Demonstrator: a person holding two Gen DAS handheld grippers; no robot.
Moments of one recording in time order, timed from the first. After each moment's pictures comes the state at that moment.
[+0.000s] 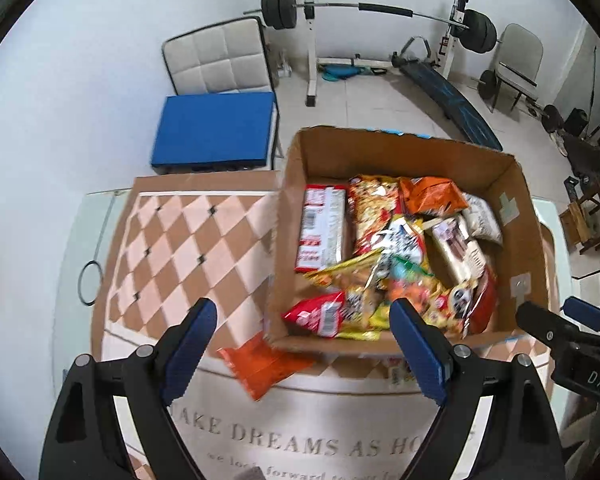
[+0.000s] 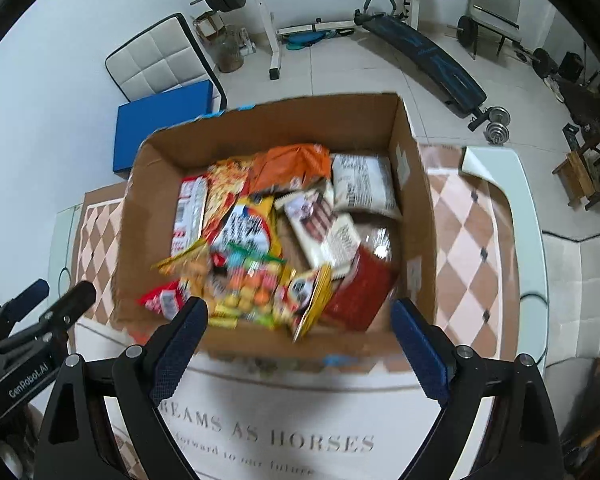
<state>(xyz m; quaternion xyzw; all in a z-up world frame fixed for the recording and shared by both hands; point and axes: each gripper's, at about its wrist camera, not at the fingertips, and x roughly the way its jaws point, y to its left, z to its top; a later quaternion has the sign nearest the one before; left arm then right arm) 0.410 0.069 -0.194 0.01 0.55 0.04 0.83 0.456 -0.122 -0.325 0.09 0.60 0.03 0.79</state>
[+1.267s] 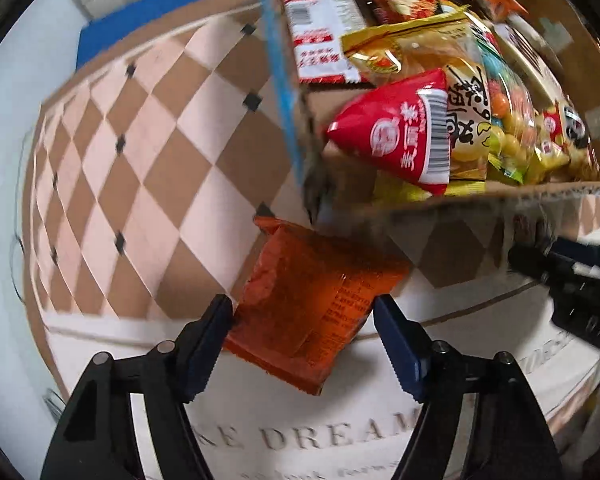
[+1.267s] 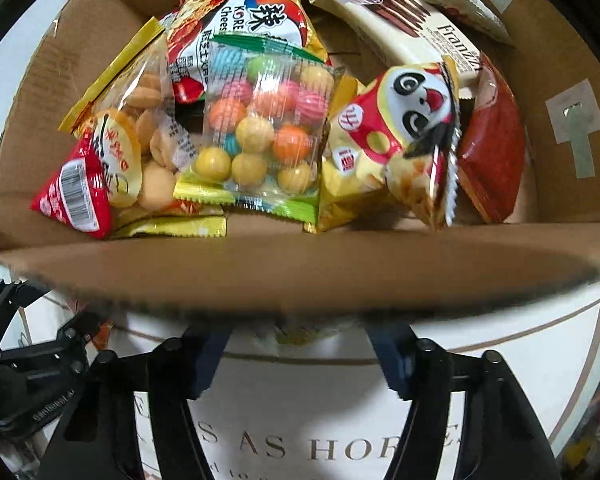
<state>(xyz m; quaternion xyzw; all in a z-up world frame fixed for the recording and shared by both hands) 0.396 0.112 -0.381 0.05 0.70 -0.06 0.71 0.416 -0.043 -0.511 0.07 0.70 0.01 0.71</state>
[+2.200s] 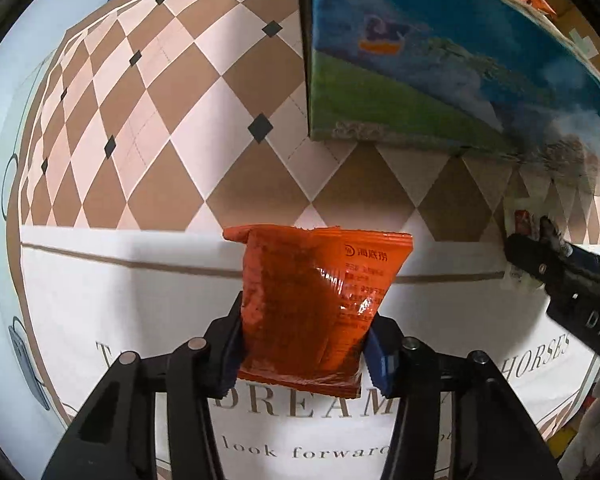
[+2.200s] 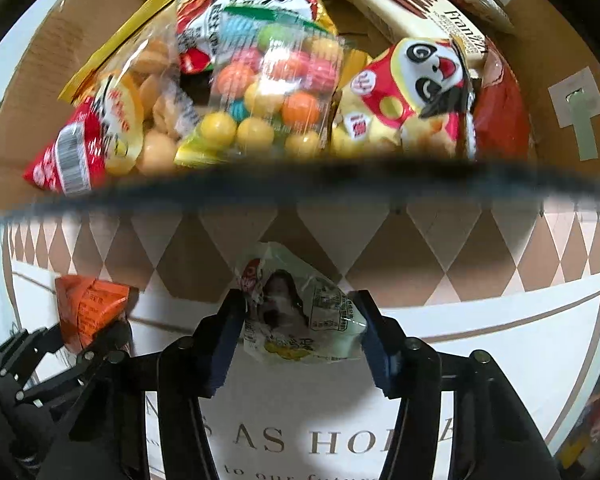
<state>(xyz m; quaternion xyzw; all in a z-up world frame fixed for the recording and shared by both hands) 0.335 0.104 -0.404 0.00 0.72 -0.01 0.70 0.401 -0.014 -0.526 0.06 0.71 0.01 0.71</state>
